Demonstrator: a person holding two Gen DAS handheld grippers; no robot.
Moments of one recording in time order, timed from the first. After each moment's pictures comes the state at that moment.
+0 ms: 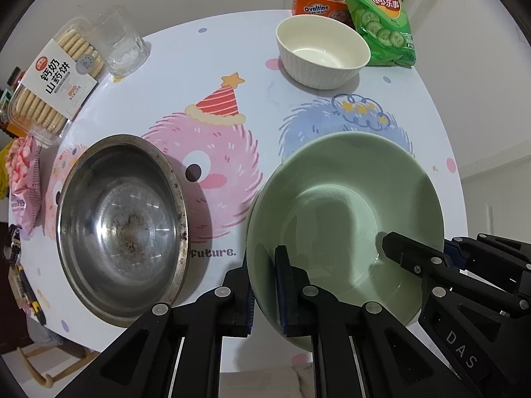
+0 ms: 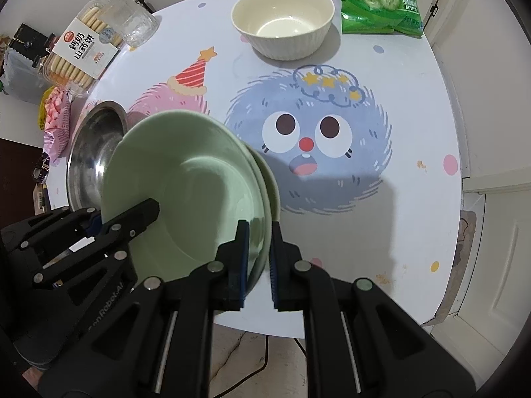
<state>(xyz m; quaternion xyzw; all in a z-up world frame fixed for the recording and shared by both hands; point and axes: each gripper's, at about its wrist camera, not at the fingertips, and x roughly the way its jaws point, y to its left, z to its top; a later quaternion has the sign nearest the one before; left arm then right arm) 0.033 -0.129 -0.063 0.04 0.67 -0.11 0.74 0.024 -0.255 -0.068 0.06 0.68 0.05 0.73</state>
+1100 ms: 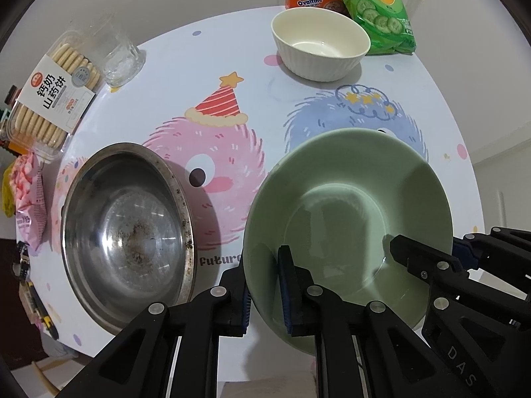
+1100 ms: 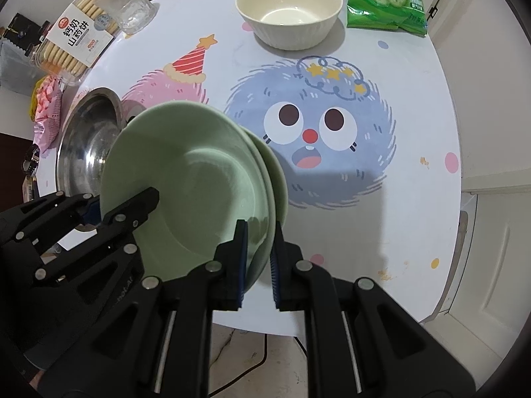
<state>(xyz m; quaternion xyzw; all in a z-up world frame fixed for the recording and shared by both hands) 0.031 -0.129 -0.076 0.09 0.65 -0.12 0.74 0.024 -0.244 -0.076 0.03 0.69 0.04 0.72</state>
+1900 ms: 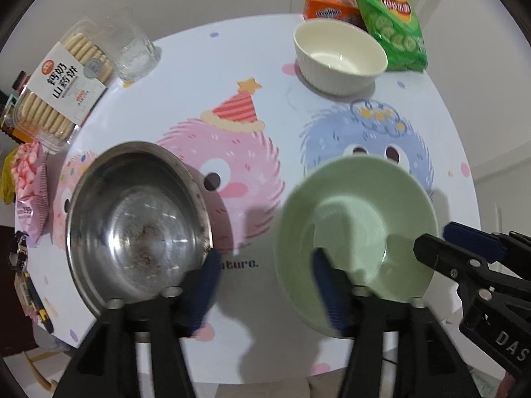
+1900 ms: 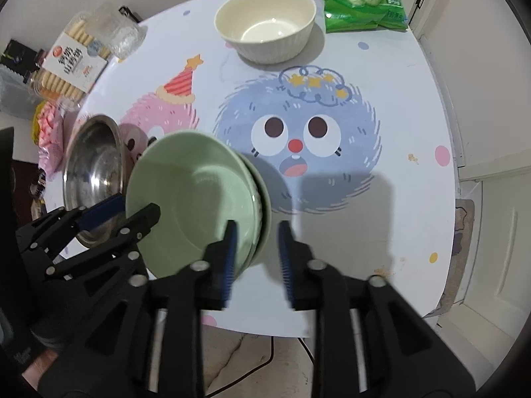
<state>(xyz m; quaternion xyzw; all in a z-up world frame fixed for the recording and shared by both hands) 0.036 -0.113 -0.066 0.06 0.65 -0.10 0.75 0.024 -0.265 -0.058 0.09 0.67 0.03 0.74</state>
